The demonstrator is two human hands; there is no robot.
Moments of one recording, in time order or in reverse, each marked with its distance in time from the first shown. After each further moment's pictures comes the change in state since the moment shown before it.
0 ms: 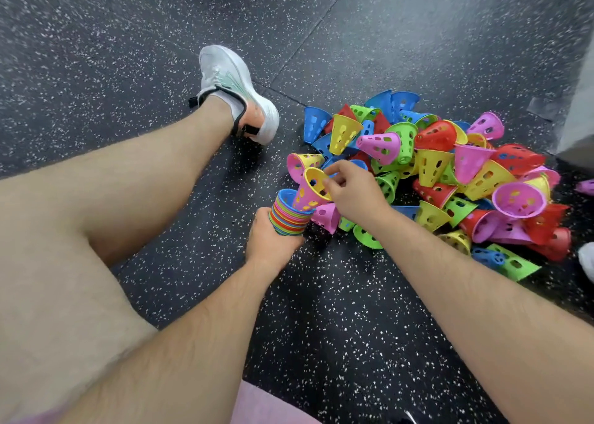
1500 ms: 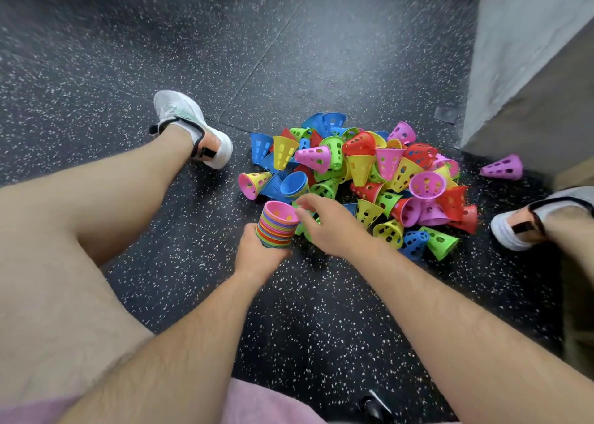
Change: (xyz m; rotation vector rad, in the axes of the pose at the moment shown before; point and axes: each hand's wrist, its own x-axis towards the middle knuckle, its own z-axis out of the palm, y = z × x) left_hand -0.051 0.034 0.030 0.026 -0.120 0.116; right_hand -0.089 0.027 -0.055 -0.193 -0.051 -0.137
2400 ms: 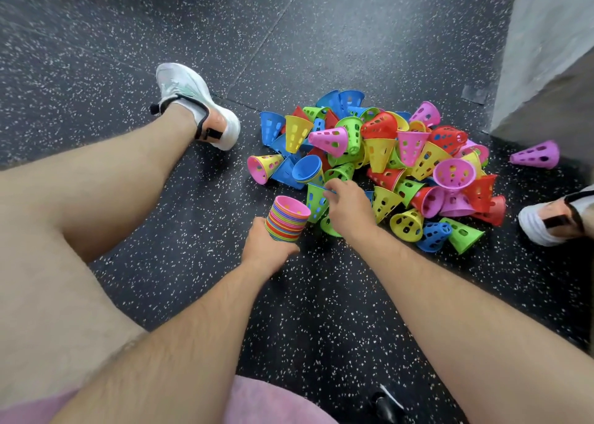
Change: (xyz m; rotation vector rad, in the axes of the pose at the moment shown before) left_hand 0.019 -0.024 0.007 0.076 -0.048 -0.093; right_hand 0.039 0.042 0.038 -0.081 0.173 0.258
